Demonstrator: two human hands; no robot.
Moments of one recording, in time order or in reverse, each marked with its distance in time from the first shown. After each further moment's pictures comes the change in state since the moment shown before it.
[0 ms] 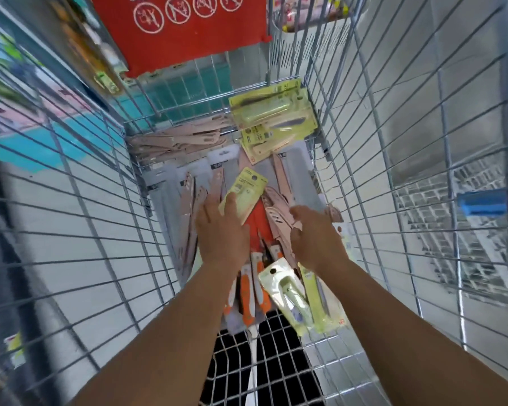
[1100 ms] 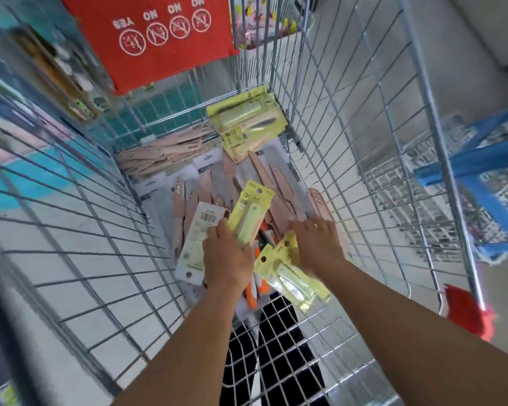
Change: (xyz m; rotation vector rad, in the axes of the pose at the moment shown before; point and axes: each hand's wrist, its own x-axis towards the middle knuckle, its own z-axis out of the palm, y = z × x) left_hand -0.065 -0.007 -0.022 -0.340 -0.144 -0.017; right_hand -0.049 0.022 0.024 -0.514 -0.058 0.029
